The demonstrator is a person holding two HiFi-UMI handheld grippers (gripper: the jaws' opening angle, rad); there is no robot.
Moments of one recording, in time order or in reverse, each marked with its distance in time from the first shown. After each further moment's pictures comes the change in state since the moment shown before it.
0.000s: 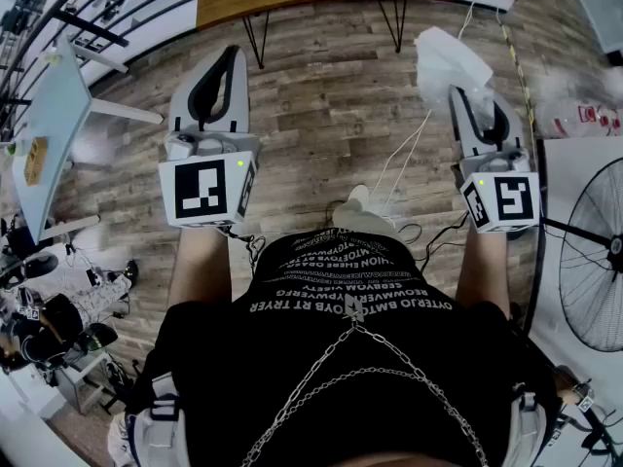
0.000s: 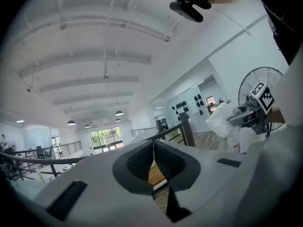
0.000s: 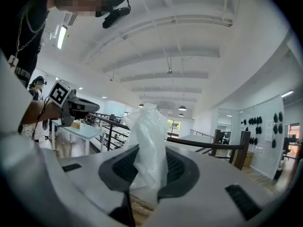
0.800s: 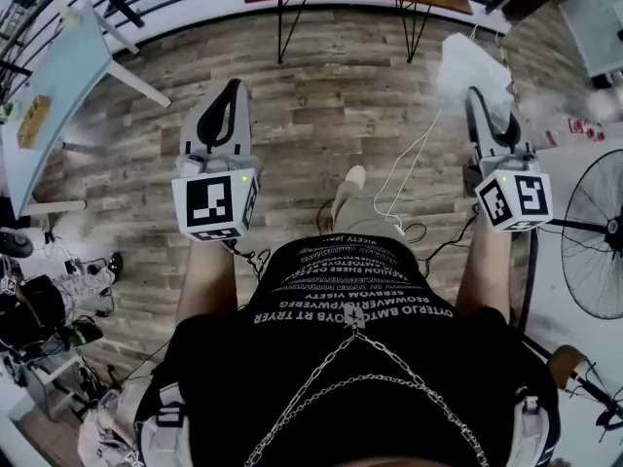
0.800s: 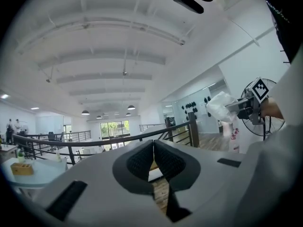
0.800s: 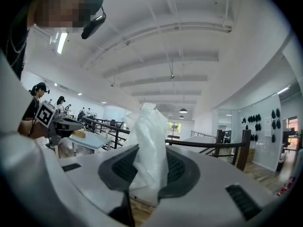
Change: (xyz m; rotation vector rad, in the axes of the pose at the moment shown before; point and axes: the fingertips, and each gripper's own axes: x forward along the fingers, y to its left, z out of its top) left arm -0.225 0.093 -0.093 -0.126 0.048 0.095; right arm -0.059 0.172 0.049 0.068 -0.033 -0.011
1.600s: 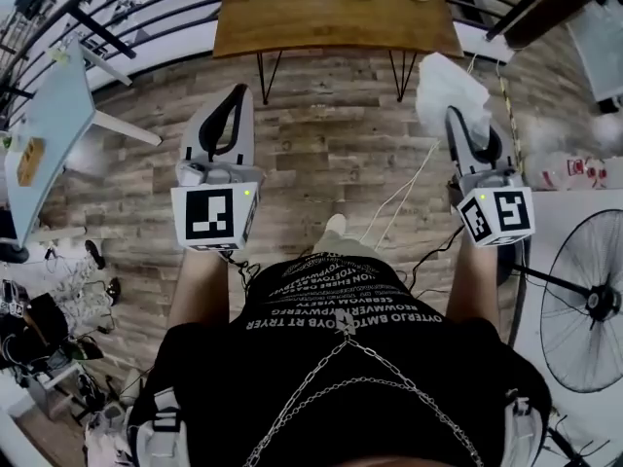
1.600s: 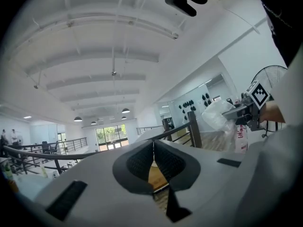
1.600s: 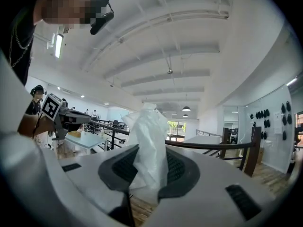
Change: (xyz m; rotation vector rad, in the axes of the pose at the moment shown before) left arm 0.249 -0.063 0.065 0.078 -0.020 -0.032; right arm 0.157 -0.183 -0.019 0.004 0.000 0.076
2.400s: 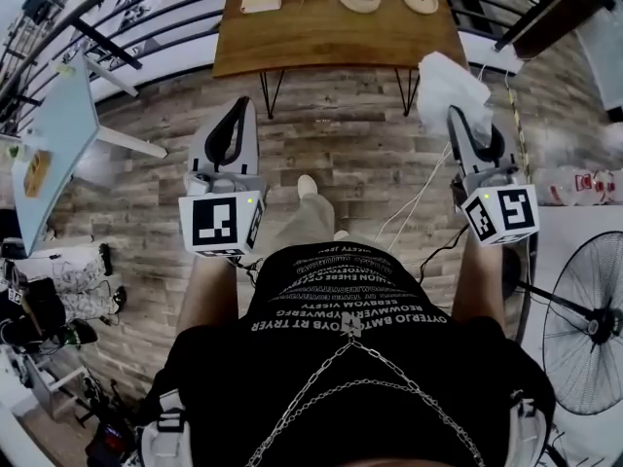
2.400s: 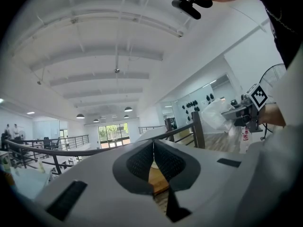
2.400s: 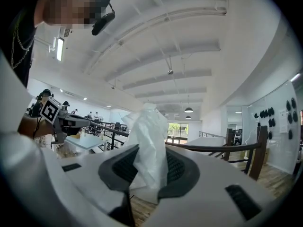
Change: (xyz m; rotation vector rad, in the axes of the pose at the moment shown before) left arm 0.063 -0.001 -0.013 -0.045 0.002 0.040; right arm 0.055 -0.052 -0.006 0.005 -0.030 0.043
